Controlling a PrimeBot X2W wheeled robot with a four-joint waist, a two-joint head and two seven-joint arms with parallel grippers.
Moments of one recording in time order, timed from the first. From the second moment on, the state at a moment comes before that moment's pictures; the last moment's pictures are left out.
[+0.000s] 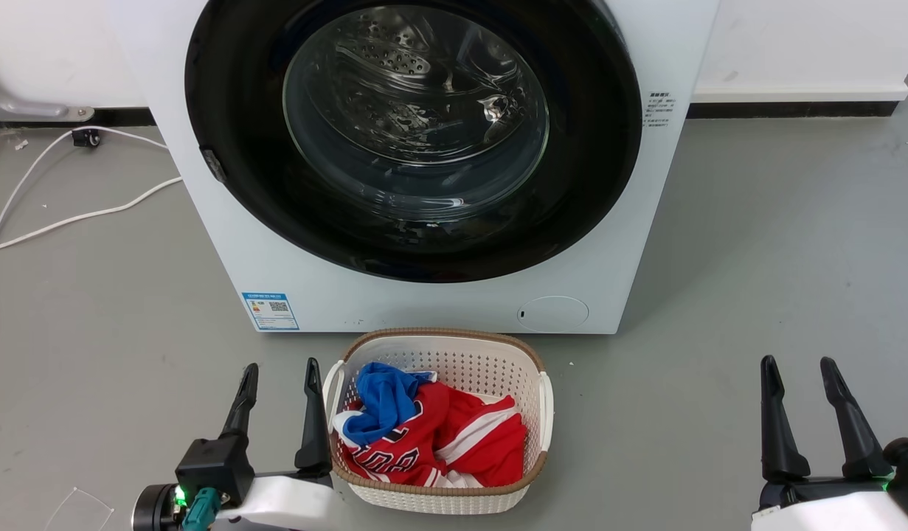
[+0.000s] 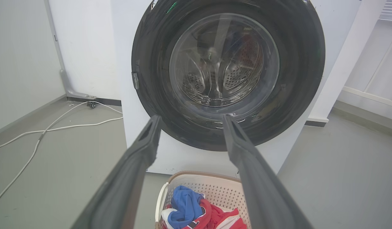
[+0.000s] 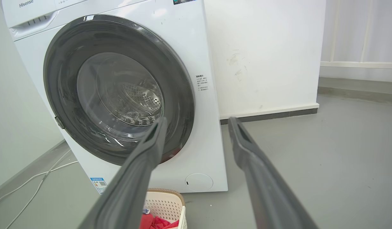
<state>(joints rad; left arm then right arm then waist) 0.02 0.06 -0.13 0.05 -0.20 0.09 -0.22 0.11 -0.05 -0.07 -0.05 0.23 0.13 -0.22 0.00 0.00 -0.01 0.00</state>
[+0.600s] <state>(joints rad) 0.04 0.05 -0.12 0.05 -0.09 0.08 -0.26 0.13 -0.05 -0.07 -0.07 0.15 0.13 -0.26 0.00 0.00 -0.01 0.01</state>
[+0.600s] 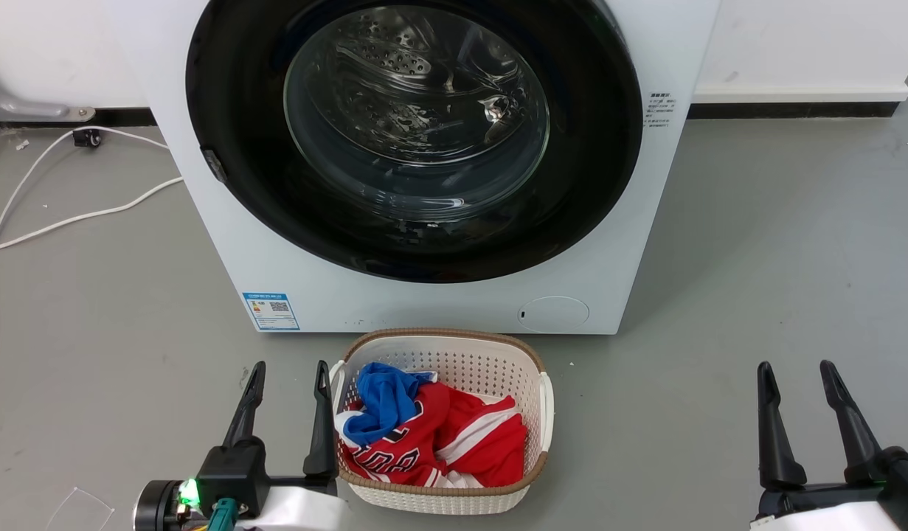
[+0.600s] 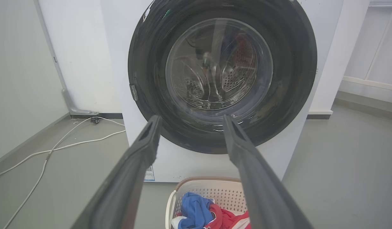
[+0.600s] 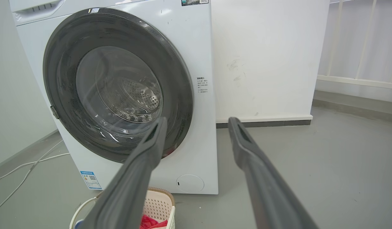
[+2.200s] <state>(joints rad) 0.05 0.05 -0.12 0.07 -0.10 0.09 -0.26 0.11 -0.05 0.09 0.04 1.55 0.13 -0.26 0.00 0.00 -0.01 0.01</state>
